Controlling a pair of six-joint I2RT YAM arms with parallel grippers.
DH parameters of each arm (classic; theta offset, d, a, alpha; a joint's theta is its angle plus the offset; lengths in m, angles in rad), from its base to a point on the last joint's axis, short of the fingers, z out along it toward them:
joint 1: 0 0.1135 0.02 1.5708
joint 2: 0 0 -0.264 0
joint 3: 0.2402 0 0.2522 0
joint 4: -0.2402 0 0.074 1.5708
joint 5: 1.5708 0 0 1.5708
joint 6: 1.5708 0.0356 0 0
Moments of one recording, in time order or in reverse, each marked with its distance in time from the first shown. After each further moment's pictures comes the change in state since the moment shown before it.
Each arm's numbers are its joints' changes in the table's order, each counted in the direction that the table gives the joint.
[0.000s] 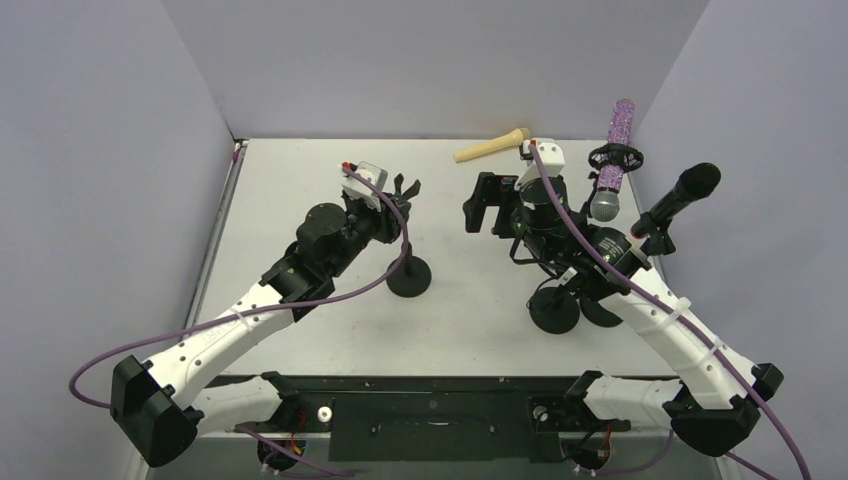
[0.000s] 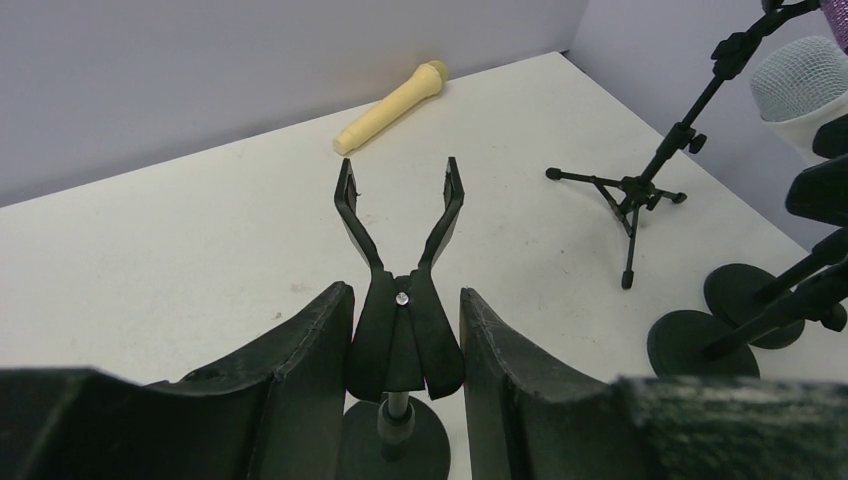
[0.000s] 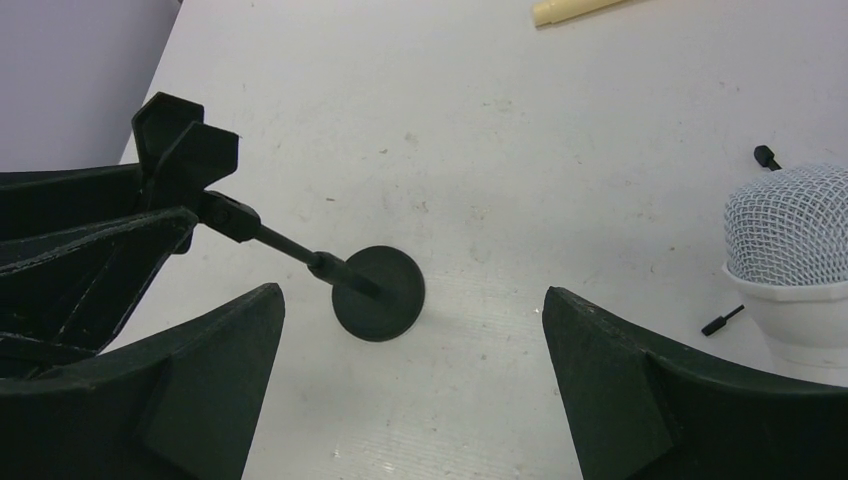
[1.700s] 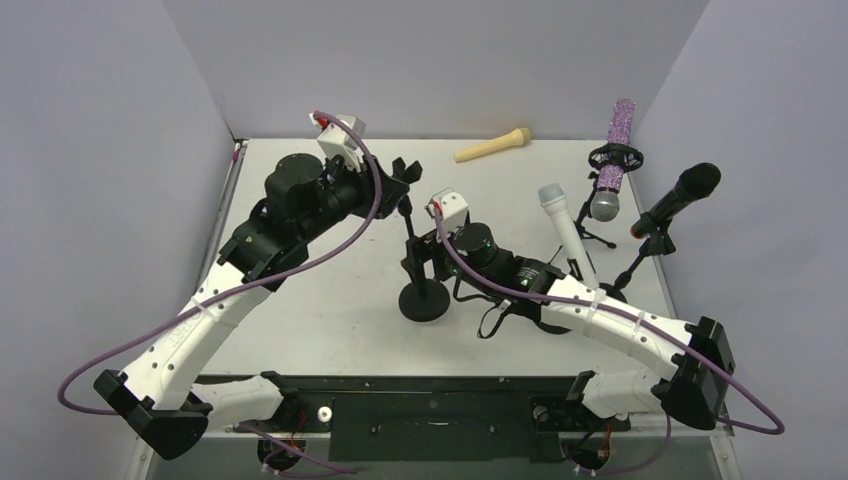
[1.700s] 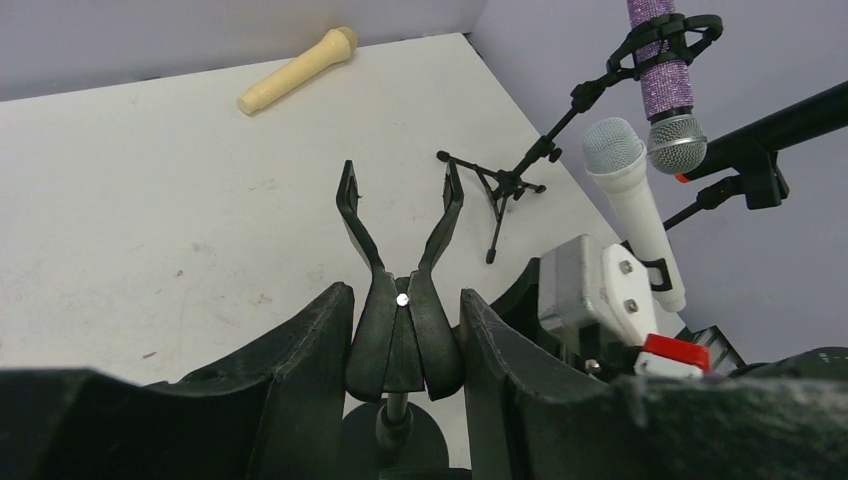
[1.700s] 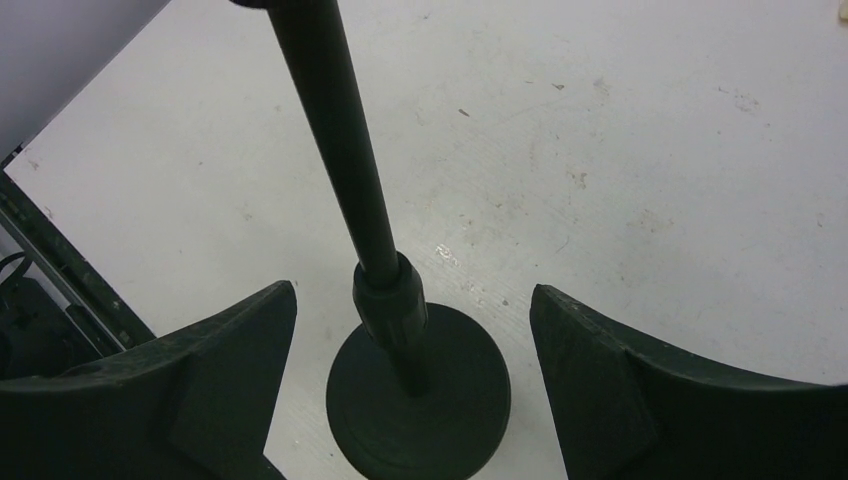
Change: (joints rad) left arm 0.081 -0.058 0.451 -0.509 0.210 -0.251; right arm 0.200 -0.116 -0.357 0.492 -0.211 -0.213
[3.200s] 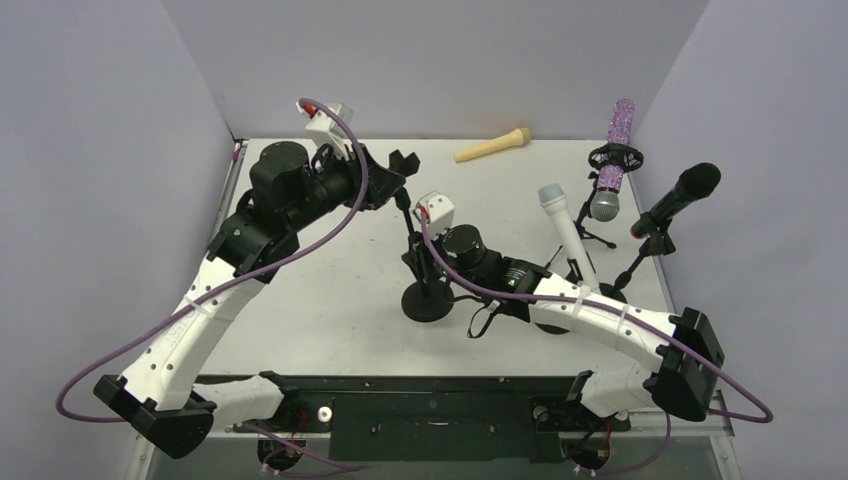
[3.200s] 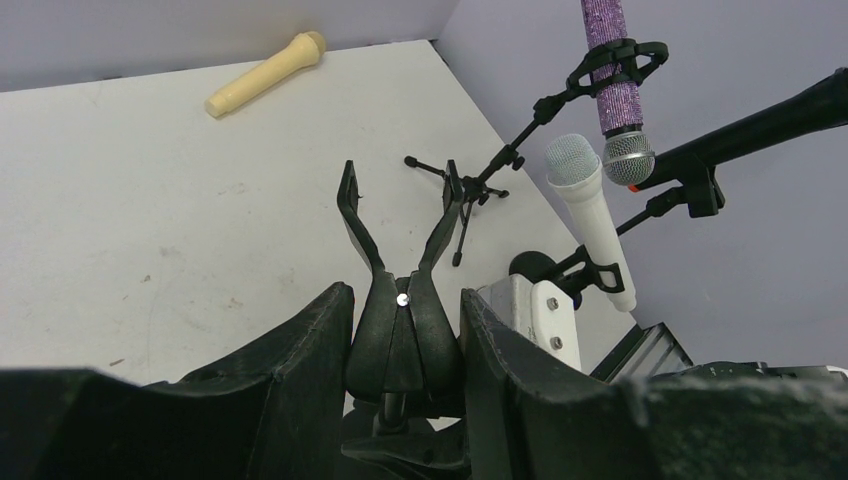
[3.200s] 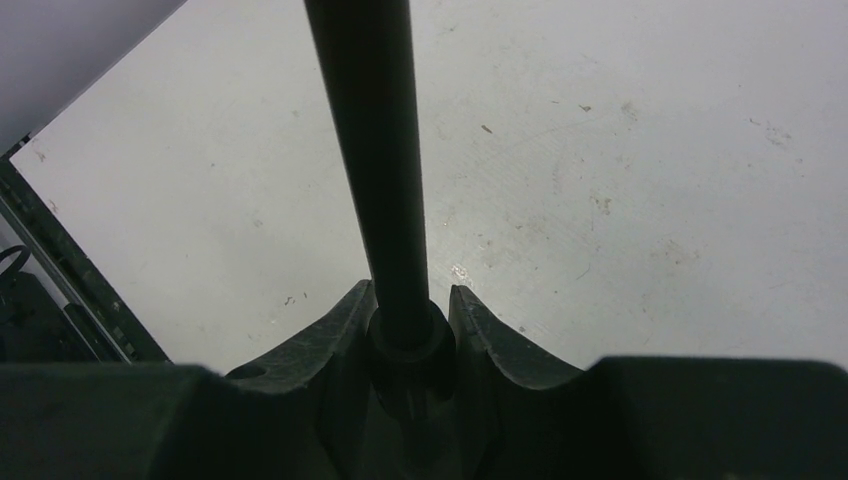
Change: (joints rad) left arm 0.071 -0.015 0.072 -0.033 0.123 -0.073; right arm 0.018 -0.069 0.001 0.098 -0.006 -0.031
